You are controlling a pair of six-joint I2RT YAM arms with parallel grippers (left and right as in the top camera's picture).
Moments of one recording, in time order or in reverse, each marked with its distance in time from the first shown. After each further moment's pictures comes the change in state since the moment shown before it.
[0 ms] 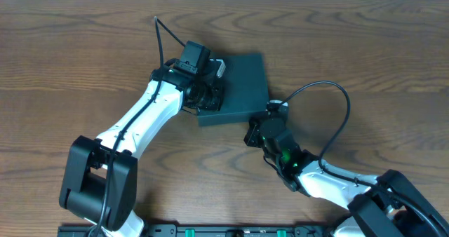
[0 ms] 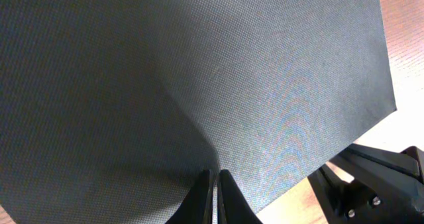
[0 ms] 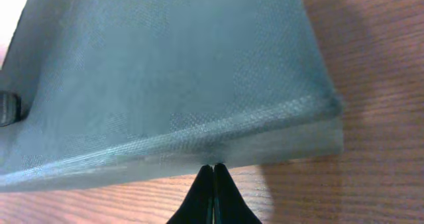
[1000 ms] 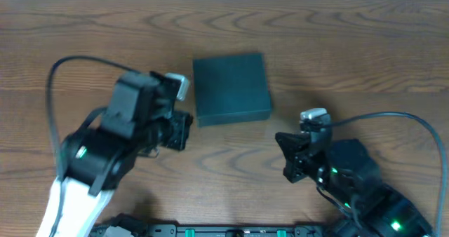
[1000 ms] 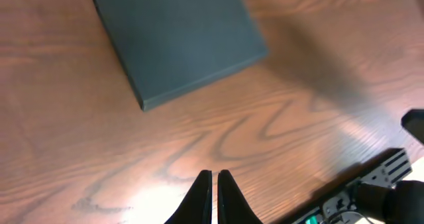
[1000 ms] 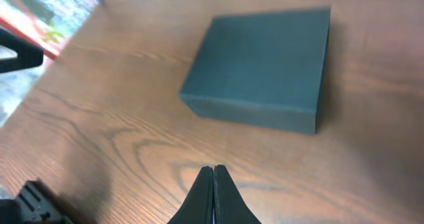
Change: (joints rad) left arm 0.008 -0.715 0.003 -0.400 -0.083 -0.014; right arm 0.000 -0.877 0.370 -1.109 -0.182 -0.381
